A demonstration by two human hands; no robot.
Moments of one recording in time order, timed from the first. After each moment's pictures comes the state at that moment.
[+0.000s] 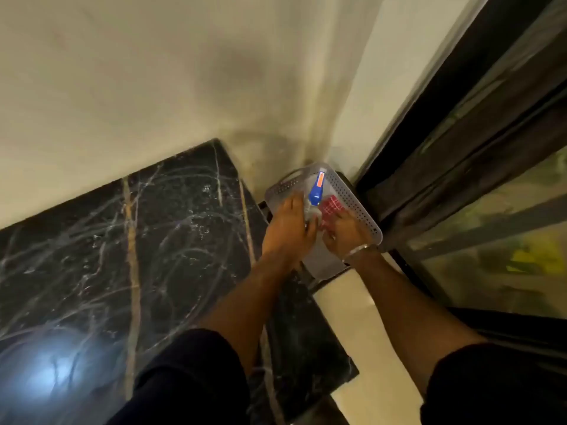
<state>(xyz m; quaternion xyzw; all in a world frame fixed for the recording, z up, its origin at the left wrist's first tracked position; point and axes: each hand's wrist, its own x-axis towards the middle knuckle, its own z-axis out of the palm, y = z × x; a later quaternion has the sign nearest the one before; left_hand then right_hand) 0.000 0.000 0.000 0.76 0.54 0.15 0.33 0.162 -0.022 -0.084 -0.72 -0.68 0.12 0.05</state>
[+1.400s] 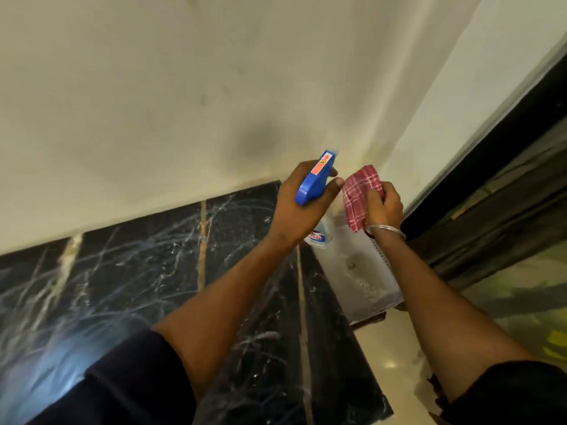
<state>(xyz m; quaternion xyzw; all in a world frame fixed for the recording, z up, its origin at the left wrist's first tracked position) -0.102 0.029 0.156 0.63 0.43 0.51 0.40 0.088 0.062 0.073 -0.71 -0.41 0.27 0.50</state>
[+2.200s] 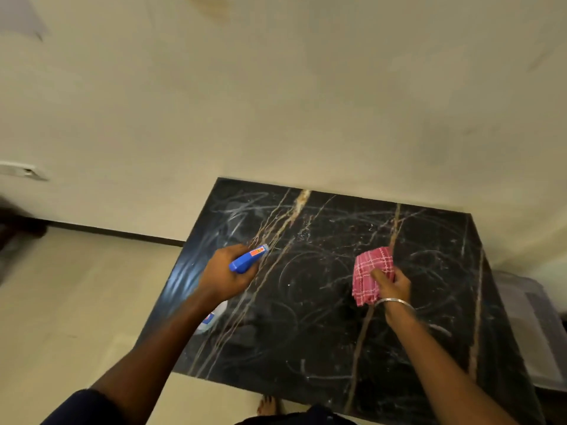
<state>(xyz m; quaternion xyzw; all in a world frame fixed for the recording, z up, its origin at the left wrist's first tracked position) -0.600 -0.295 0.110 0.56 0.71 0.38 0.19 -0.289 -0.151 0.053 -0.65 -0.38 0.54 0.38</state>
